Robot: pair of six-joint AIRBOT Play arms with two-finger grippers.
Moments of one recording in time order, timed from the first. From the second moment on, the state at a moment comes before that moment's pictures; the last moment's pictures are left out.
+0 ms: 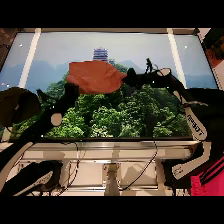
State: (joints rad) left arm -0.37 -1.06 0.61 1.11 0.20 -2.54; right arm 0.16 -1.72 1.40 -0.44 0.82 1.45
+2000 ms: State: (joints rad) left arm -0.41 -1.38 1.26 1.67 -0.61 -2.14; right arm 0.01 -1.61 1.49 -0.79 1.00 1.50
